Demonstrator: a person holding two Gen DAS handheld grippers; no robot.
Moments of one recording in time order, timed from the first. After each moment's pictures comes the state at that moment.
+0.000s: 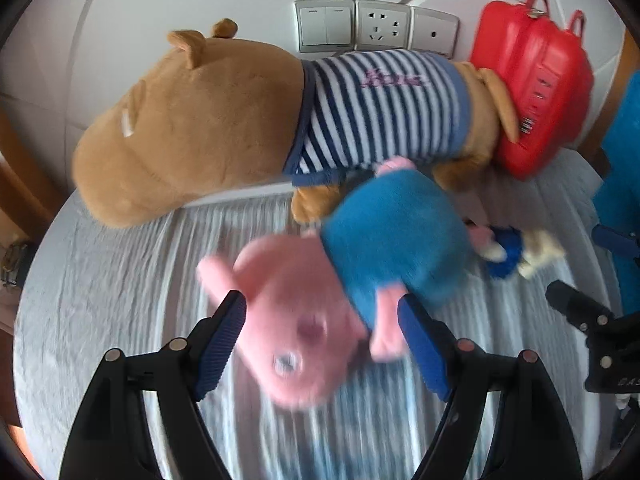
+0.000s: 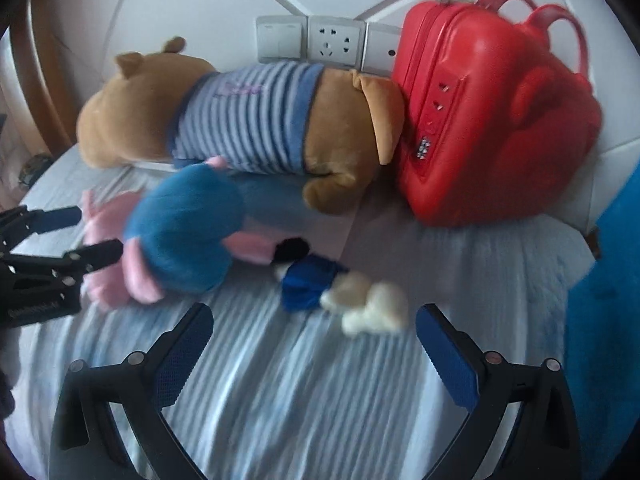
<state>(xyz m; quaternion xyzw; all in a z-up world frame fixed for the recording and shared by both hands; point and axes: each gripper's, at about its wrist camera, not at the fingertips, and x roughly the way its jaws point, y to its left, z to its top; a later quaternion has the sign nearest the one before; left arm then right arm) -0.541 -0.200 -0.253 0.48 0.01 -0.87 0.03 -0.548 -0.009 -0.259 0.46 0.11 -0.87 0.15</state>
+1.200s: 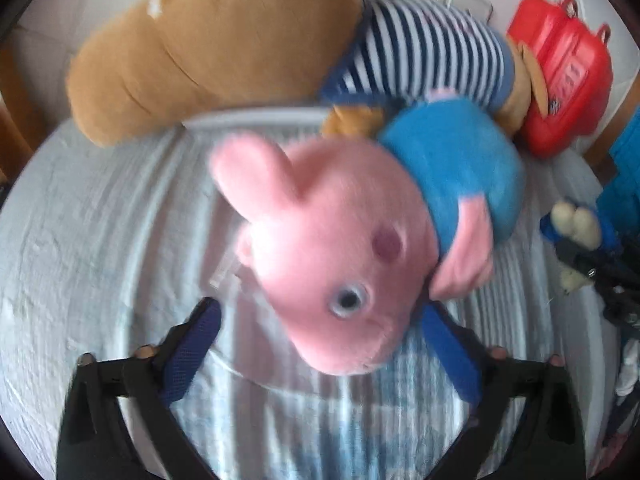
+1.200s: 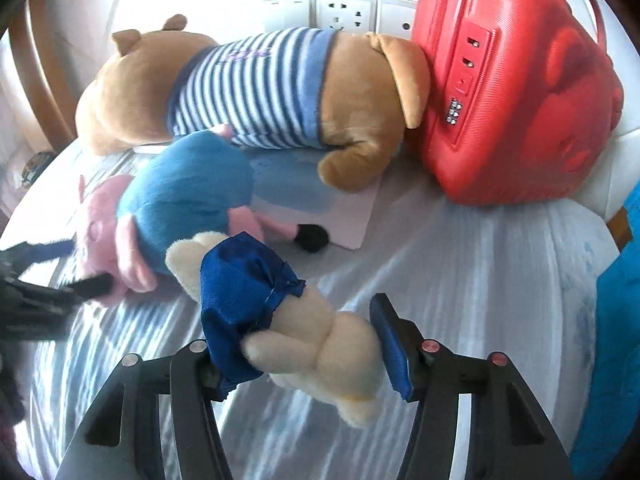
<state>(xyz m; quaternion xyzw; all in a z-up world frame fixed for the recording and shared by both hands) -0.498 -0.231 -0.308 0.53 0.07 -0.85 0.01 -0.535 -0.021 -0.274 0.47 0.09 -0.86 0.16</state>
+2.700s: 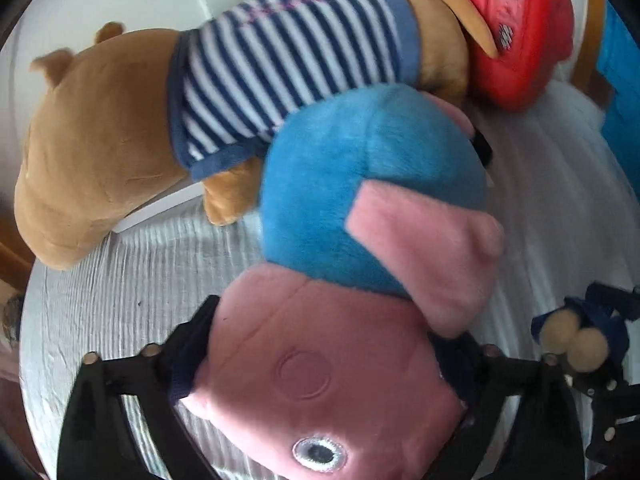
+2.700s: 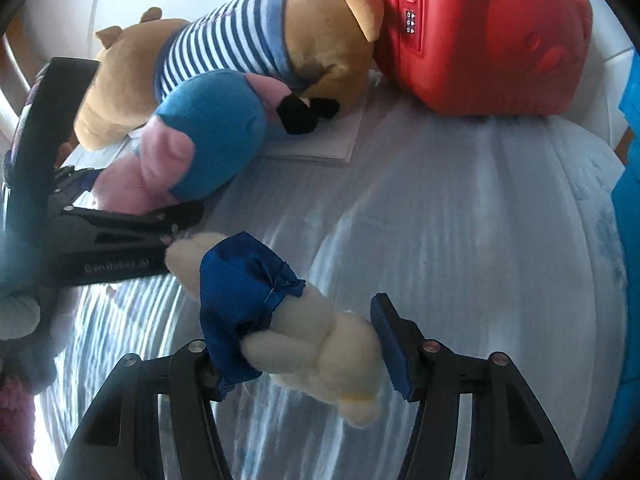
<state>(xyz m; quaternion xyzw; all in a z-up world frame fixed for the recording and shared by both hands) -0.562 -0.151 -0.305 0.50 -0.07 -0.86 0.00 -0.504 0.000 -0.324 0.51 0.02 -0.85 0.15</state>
